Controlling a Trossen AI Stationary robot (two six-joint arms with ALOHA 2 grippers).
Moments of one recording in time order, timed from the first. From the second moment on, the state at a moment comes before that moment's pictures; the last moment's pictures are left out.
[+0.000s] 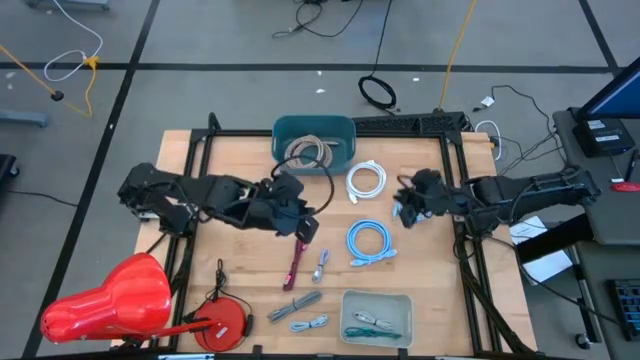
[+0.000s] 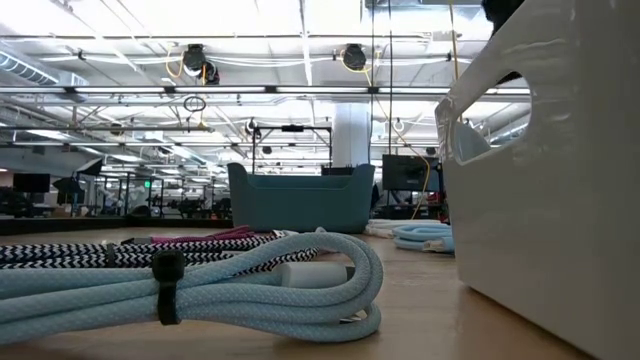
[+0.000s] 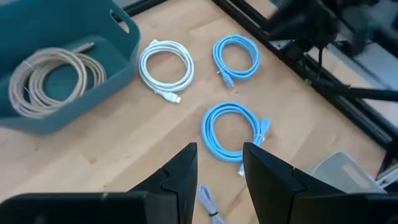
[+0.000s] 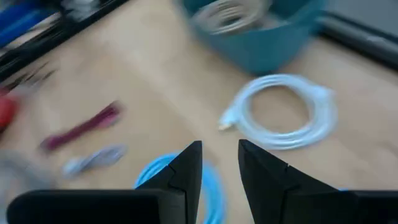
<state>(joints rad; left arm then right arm) -0.27 1.66 1.85 -1.08 -0.52 -0.96 0.15 0.86 0.82 -0.71 0.48 0.76</state>
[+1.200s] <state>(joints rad) -0.32 1.66 1.79 -1.02 -0.57 -1.07 -0.43 1.35 0.82 -0.09 -0.74 0.73</state>
